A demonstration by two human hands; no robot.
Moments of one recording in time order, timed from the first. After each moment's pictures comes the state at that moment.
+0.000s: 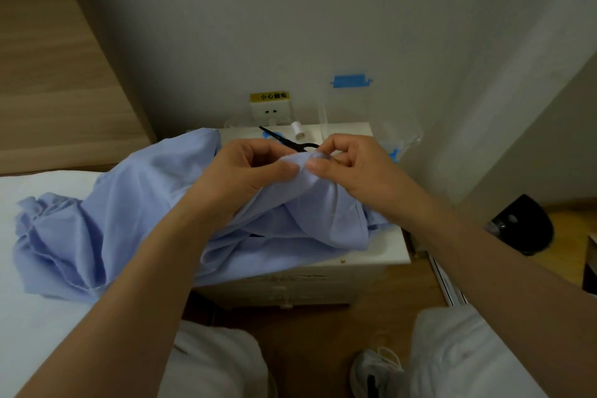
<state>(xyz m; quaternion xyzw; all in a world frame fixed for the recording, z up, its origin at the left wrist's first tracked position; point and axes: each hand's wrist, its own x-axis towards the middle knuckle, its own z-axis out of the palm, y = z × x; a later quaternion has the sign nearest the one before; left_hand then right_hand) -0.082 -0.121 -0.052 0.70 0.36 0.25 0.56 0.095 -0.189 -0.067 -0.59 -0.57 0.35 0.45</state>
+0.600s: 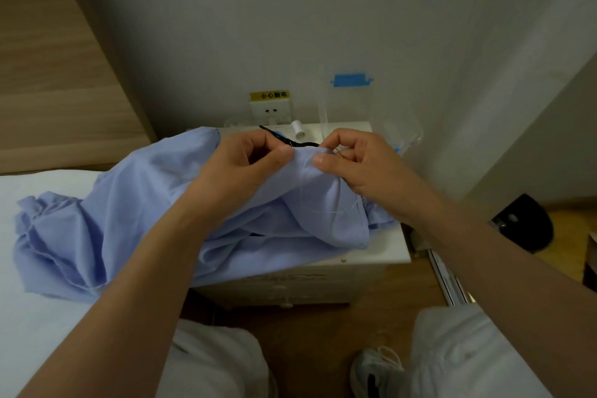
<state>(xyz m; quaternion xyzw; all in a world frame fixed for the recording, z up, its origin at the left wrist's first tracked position) -0.084 -0.119 -0.051 0.77 0.37 0.27 0.45 0.099 -0.192 -0.063 -0.57 -0.56 0.38 0.47</state>
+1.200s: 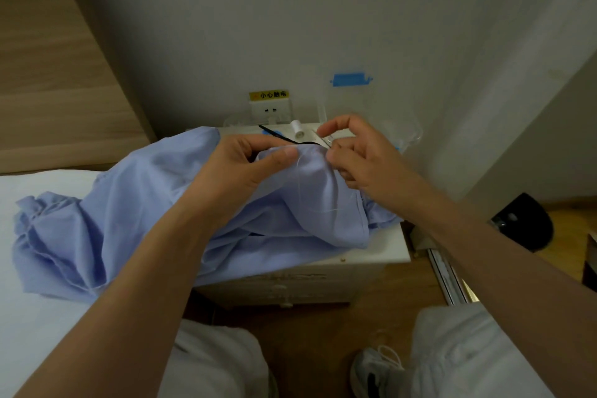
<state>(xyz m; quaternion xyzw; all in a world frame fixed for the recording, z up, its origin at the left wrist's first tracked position) -0.081 -0.122 -0.052 0.70 0.35 0.29 0.55 0.104 -0.191 -0.066 -0.55 -0.56 0.38 0.48</state>
